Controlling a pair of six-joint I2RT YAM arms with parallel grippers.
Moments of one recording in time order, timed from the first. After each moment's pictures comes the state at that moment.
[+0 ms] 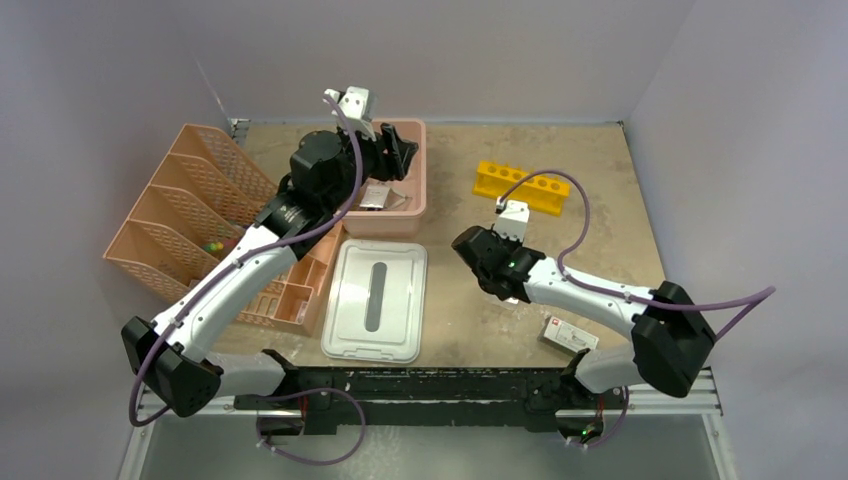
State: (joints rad) left arm -0.62 1.27 1.31 -0.08 -0.08 -0.27; right arm 0.85 1.37 0.86 -0.51 0.91 0.86
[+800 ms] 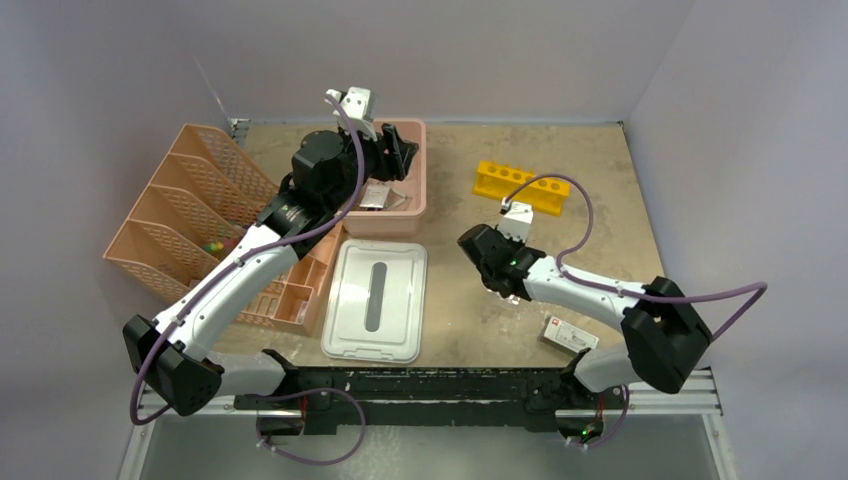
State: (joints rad) left arm -0.62 1.28 1.31 -0.08 -0.08 -0.27; right arm 0.79 1.40 0.81 -0.42 0.86 0.85
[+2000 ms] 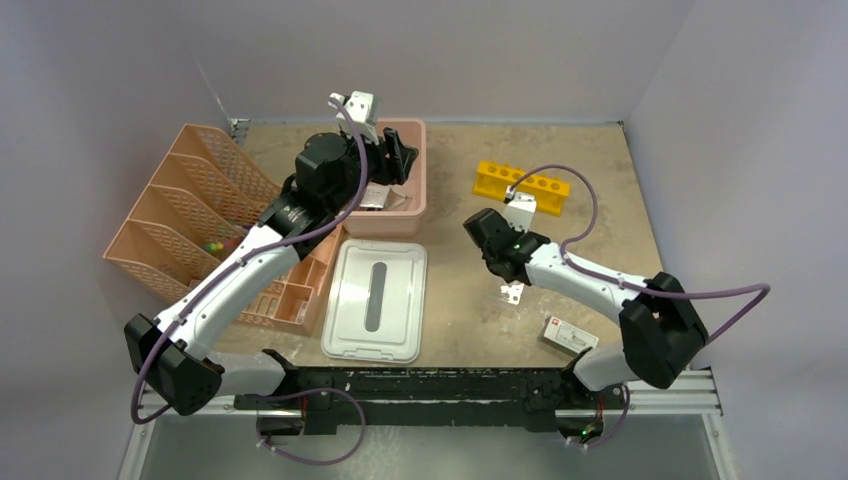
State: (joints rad) left arm -0.62 1.28 1.30 -0.09 -0.08 -0.27; right arm 0.70 1.43 0.89 -0.48 0.71 0.85
